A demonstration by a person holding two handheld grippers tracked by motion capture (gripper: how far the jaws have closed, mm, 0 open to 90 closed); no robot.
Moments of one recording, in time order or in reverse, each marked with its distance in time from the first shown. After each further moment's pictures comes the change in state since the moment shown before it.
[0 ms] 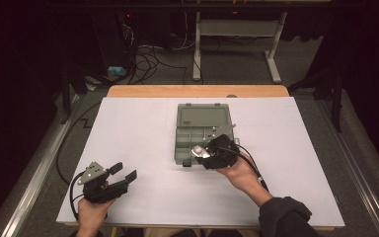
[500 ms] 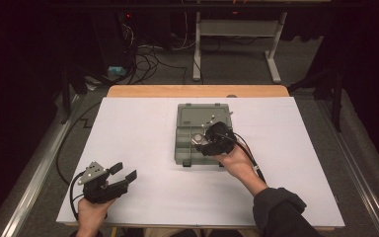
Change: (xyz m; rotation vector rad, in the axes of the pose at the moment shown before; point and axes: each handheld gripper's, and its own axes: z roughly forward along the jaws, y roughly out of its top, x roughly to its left) left arm 0.000 0.000 0.000 0.005 -0.003 0.003; right arm -0.024 0.021 0.013 0.006 -0.051 0.067
